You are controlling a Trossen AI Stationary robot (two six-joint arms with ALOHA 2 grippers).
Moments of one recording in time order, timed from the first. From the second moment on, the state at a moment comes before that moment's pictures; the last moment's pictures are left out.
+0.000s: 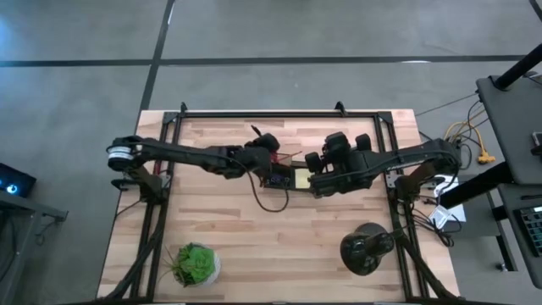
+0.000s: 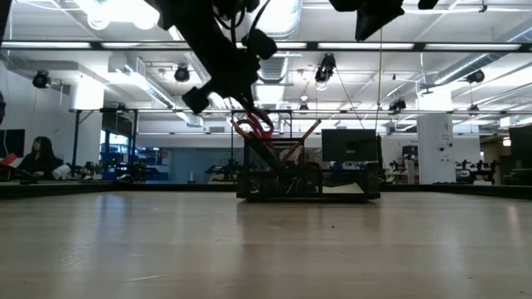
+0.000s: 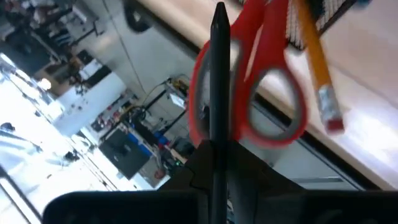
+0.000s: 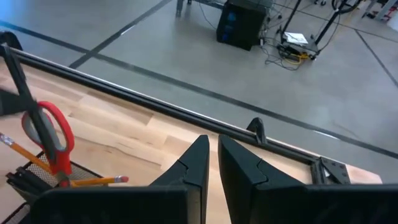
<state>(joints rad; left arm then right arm) 0.06 1.63 1.18 -0.30 -0.84 1.55 0.21 1.62 1.58 -1.55 1.12 1.41</state>
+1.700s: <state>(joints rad) 0.09 0.95 1.09 -0.54 -0.02 0.02 0.16 1.25 1.40 -0.78 0.58 0.64</state>
